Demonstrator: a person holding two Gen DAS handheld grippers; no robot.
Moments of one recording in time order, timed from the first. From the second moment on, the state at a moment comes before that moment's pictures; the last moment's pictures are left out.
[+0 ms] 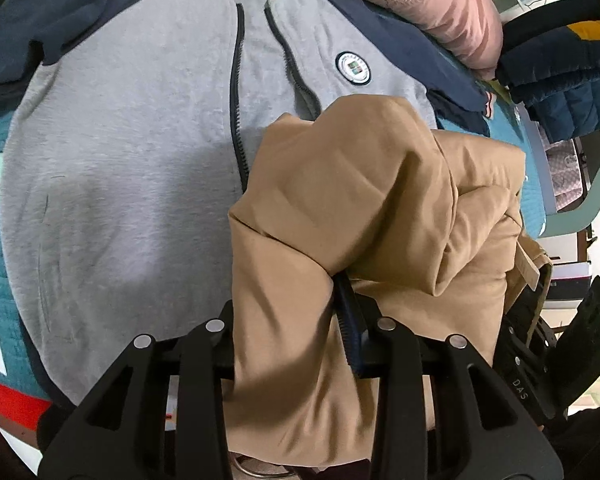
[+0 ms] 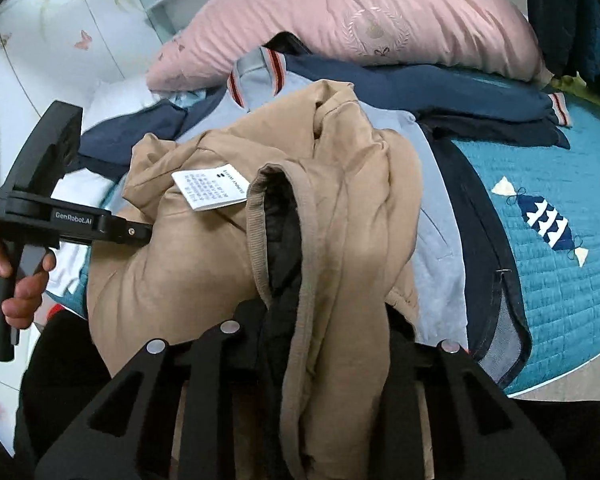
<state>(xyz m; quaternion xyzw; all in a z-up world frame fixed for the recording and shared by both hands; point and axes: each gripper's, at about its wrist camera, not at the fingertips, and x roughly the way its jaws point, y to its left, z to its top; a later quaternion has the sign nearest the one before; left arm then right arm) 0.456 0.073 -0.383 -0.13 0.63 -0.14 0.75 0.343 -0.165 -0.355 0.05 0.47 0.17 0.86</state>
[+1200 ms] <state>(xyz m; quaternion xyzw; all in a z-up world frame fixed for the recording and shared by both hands) 0.685 -0.529 -0.427 0.10 0.59 -0.40 0.70 0.348 -0.634 -0.408 0.41 0.37 -0.19 0.81</state>
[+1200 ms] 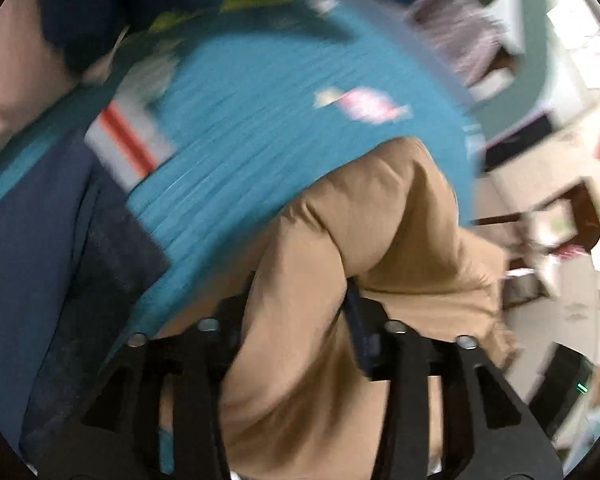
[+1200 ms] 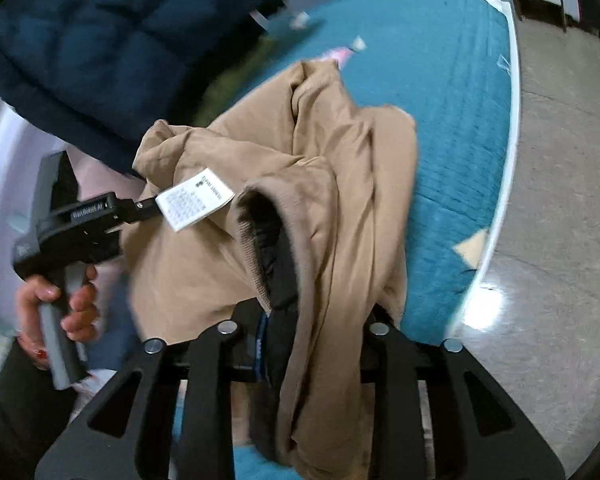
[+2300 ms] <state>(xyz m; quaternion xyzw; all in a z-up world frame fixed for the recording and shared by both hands) 0.566 -0.278 -0.371 -0.02 0.50 -0.27 0.82 0.407 -0.639 -0.395 0.26 0.46 -0.13 0.84</state>
